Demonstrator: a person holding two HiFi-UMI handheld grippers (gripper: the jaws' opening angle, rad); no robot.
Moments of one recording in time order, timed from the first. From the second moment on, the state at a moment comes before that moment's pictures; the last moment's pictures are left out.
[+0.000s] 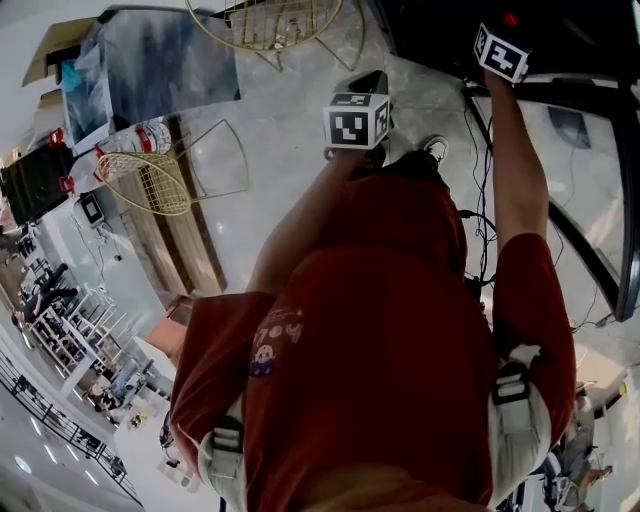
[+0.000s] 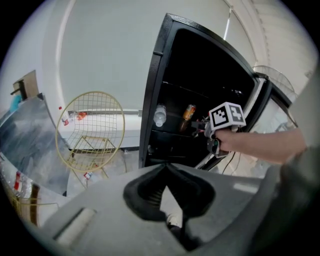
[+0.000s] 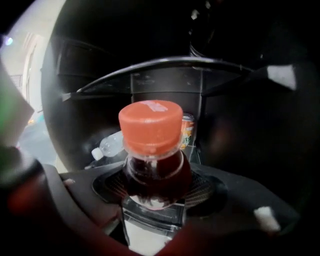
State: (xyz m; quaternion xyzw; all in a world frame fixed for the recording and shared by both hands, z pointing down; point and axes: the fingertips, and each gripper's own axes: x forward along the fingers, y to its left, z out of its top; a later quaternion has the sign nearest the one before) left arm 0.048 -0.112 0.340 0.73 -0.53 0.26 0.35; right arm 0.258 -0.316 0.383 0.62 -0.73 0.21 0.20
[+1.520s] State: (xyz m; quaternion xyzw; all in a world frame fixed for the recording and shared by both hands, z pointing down) left arm 0.058 -0.107 0.312 0.81 -0.46 0.26 0.25; right arm 0.226 -0.096 0.331 0.57 -0.75 0.26 0.22
